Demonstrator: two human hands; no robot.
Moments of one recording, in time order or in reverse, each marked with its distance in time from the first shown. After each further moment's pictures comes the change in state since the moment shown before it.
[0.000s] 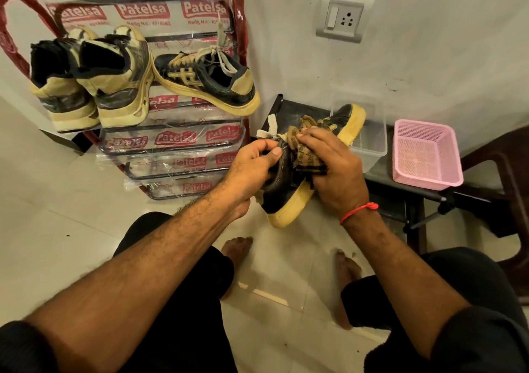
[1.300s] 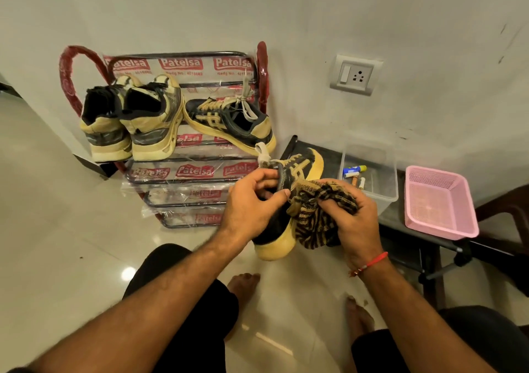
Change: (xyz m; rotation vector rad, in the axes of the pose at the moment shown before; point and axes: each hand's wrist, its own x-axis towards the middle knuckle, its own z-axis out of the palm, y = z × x) left_hand 0.001 -0.003 -0.022 0.250 0.188 0.385; right_hand 0.007 -0.031 -0.018 0.861 0.077 0.541
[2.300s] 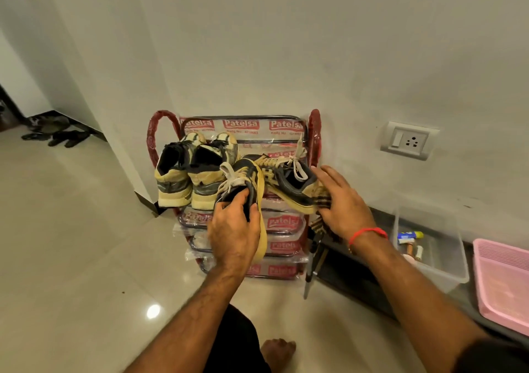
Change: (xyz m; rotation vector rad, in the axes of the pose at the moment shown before) left_hand 0.047 -0.014 -0.092 0.638 0.644 -0.058; right_hand 0.138 -0.008 0.093 -0.961 -0.342 -0.204
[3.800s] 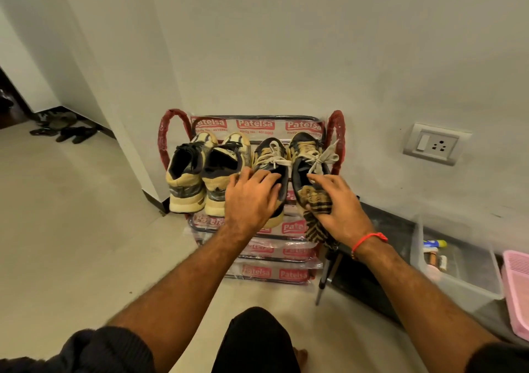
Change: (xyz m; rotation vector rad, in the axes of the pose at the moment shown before) left_hand 0.088 -0.030 0.028 0.371 0.040 0.642; right_hand 0.025 -0.016 0.043 0.176 0.063 -0.151
